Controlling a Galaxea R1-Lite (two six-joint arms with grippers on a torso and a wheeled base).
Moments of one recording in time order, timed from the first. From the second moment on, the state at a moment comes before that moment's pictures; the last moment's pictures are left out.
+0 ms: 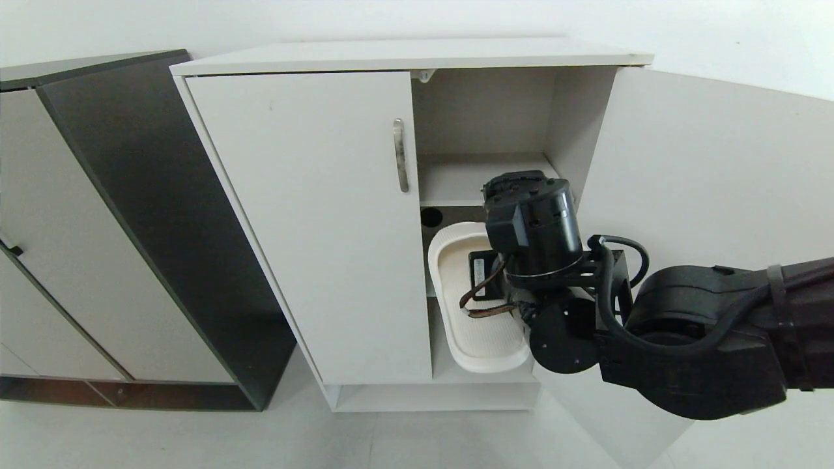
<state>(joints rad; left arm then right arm) 0.00 0.00 0.00 0.00 0.00 0.01 0.92 1.89 -1.30 -0.27 -0.84 0.22</state>
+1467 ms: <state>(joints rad) 0.00 0.00 0.00 0.00 0.00 0.01 0.87 1.93 -1.31 -0.47 -0.88 0.12</state>
